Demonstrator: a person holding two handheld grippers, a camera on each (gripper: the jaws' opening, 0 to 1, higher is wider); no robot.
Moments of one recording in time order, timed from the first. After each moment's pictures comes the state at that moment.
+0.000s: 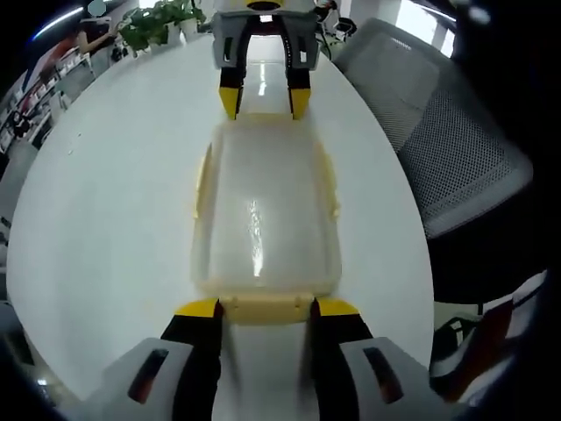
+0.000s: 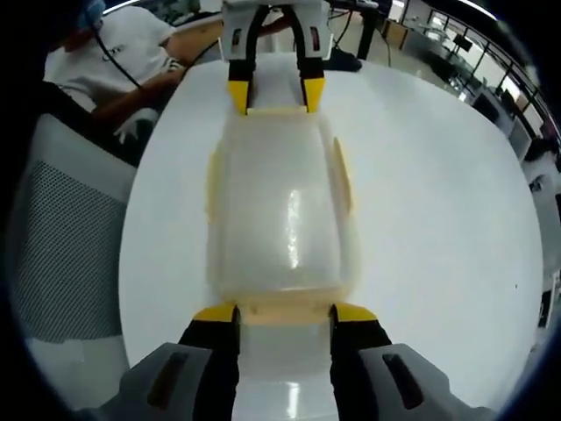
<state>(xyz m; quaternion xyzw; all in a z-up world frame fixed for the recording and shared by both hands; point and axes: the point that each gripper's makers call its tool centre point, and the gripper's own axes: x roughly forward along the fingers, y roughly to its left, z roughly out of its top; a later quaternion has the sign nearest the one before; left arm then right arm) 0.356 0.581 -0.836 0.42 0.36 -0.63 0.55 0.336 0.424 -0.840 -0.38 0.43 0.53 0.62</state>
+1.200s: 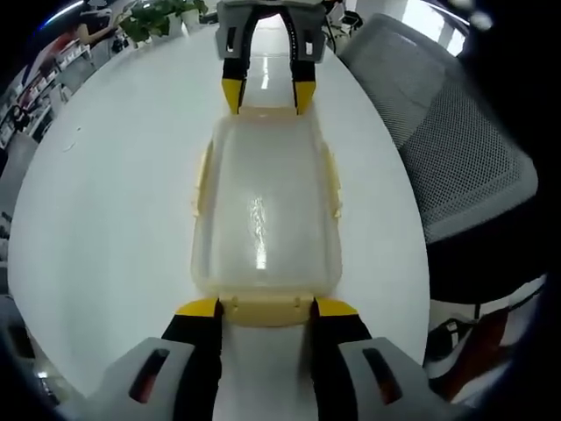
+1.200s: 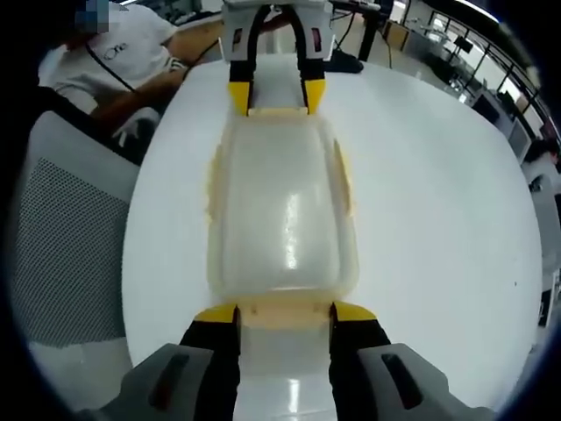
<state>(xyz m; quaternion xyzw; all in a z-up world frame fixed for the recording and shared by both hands) 0.353 0.582 -0.830 0.42 0.38 -0.61 0.55 0.333 0.422 -0.836 -0.37 0.43 0.53 0.62</state>
